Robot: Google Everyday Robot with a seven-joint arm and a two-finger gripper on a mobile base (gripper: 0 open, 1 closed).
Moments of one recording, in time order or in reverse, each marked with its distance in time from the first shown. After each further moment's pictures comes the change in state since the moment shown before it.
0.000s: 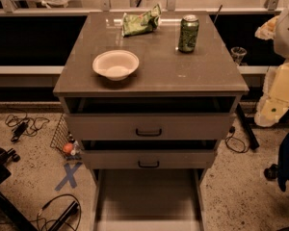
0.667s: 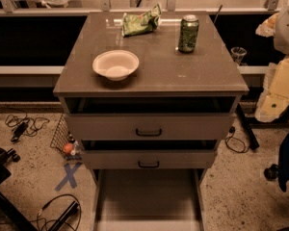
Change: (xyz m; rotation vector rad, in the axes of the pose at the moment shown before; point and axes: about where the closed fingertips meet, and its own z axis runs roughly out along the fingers) arm 0.003 -0.008 -0.001 0.004 0.018 0.004
